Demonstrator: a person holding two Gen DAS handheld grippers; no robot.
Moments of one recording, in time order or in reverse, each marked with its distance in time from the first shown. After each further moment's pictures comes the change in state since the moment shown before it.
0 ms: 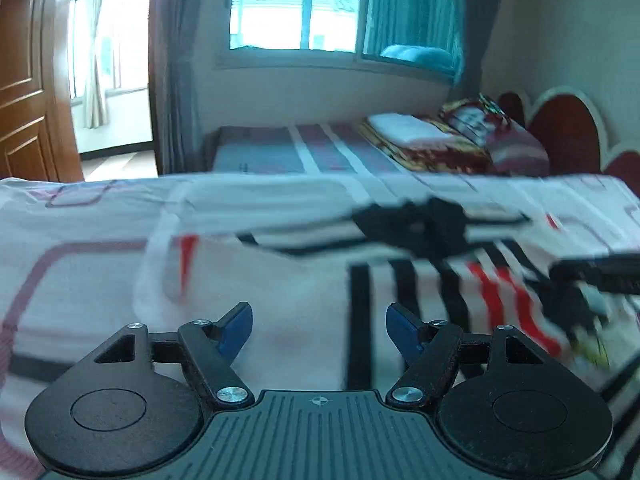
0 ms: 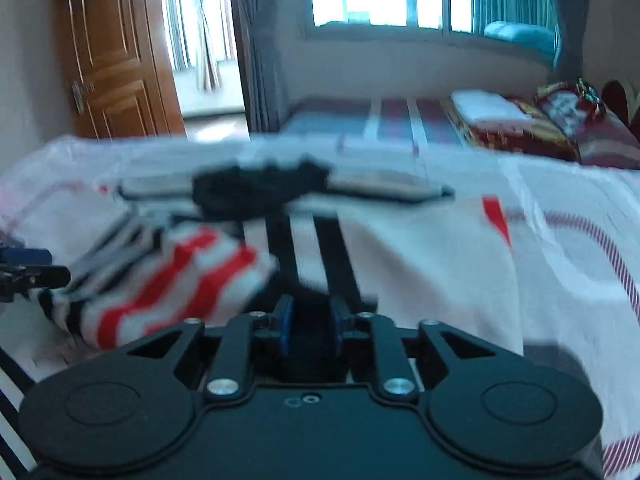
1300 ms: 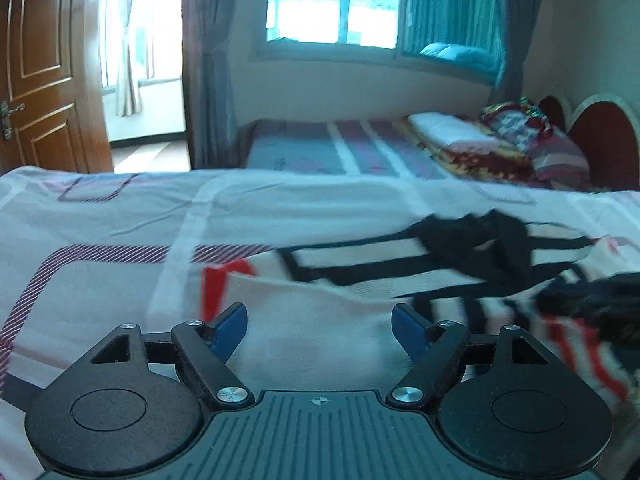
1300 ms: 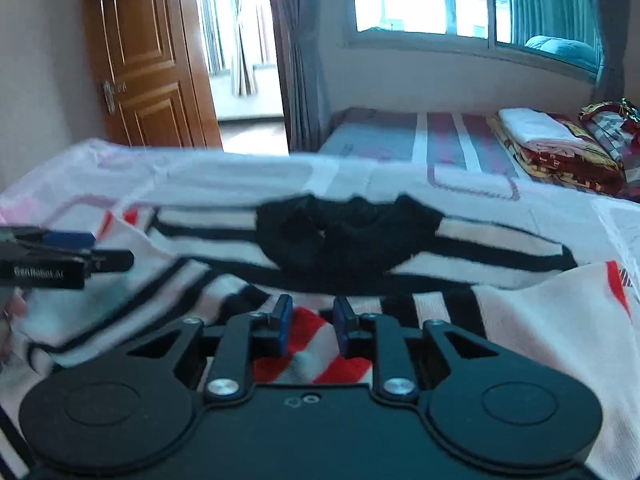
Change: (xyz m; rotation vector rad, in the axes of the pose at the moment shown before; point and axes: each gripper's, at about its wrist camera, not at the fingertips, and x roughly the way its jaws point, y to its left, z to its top) left arm 0.046 0.005 0.006 -0.033 0.007 0.093; right arm 0.063 0.062 0.027 -0.045 0.029 0.089
